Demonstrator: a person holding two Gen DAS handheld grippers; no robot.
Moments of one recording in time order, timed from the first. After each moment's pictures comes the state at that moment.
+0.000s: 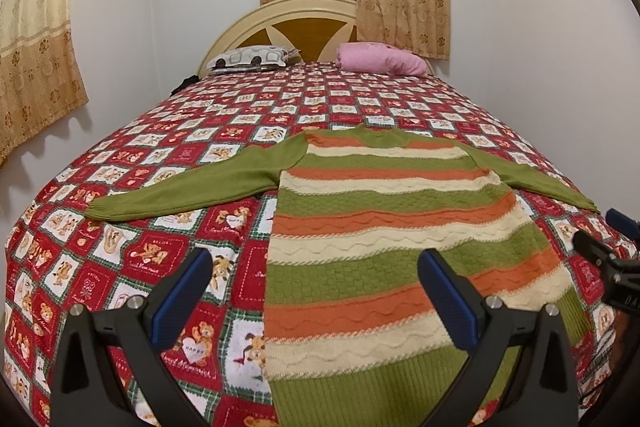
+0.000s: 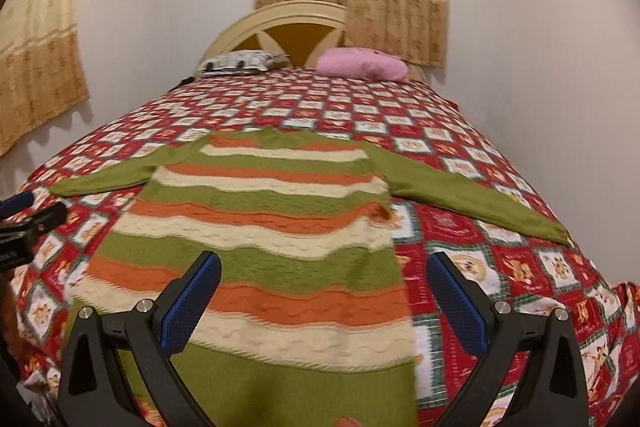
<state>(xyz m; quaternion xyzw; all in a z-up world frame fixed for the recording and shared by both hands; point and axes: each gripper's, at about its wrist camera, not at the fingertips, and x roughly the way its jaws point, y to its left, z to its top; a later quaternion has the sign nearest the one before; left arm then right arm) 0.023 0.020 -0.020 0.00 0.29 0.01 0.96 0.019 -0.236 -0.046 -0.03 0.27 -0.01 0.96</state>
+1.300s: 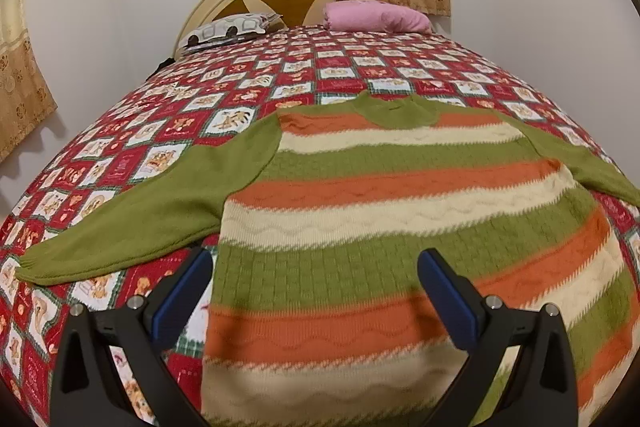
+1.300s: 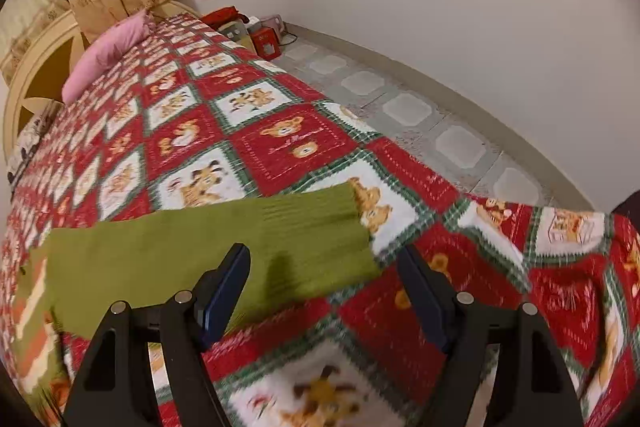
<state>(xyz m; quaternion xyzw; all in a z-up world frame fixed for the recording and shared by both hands) 0.191 -0.009 -0.074 0.04 0.35 0.01 0.94 0.160 -0.639 -0.100 0.23 0.40 -0.29 0.84</state>
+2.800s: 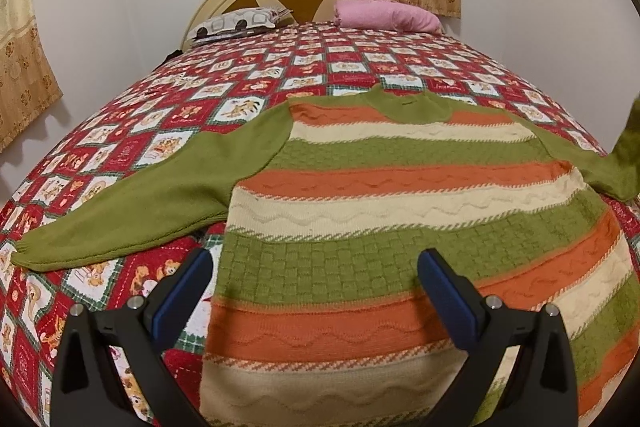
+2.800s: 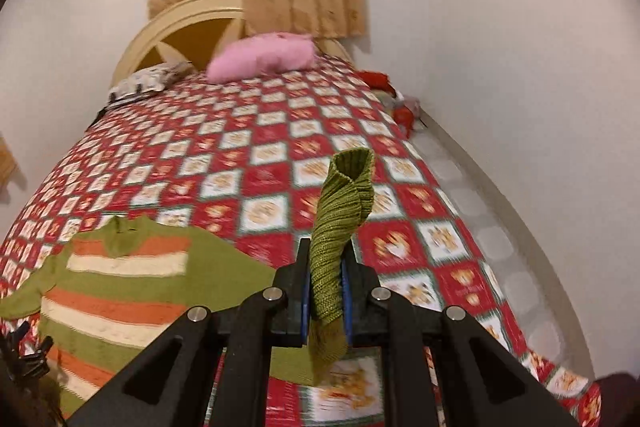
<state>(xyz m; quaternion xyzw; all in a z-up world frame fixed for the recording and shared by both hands) 0.190 0.001 -0.085 0.03 0.35 0.02 0.94 0.230 -0.467 0.061 0.04 0.31 -0.09 0.94</state>
